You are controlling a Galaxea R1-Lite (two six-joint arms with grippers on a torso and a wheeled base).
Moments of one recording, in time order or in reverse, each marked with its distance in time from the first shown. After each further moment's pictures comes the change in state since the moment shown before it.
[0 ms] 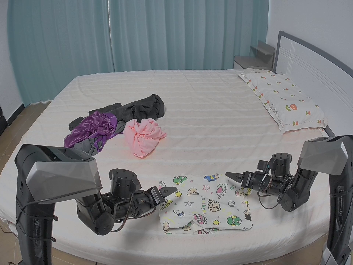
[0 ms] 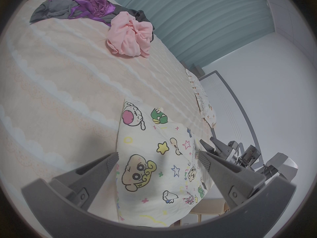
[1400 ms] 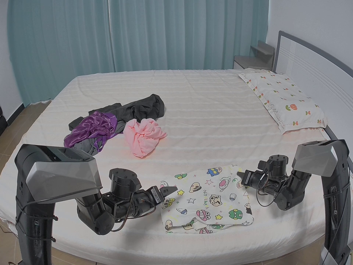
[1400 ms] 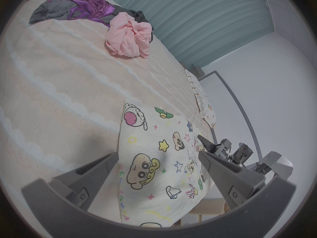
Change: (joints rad) left arm -0.001 0.000 -0.004 0.000 0.002 0.005; right arm -0.042 0.087 -0.094 -0.014 -0.111 0.003
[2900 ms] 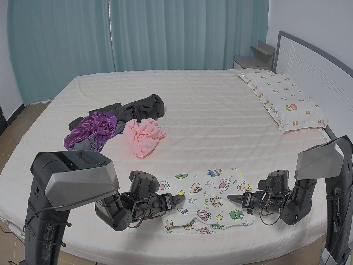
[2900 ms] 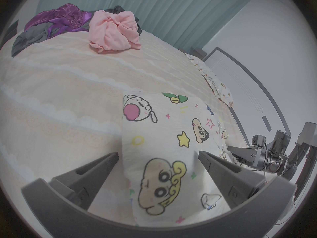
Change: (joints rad) left arm -0.062 0.098 -0.227 0.274 0.123 0.250; right arm 0.092 -0.071 0.277 0.015 0.004 0.003
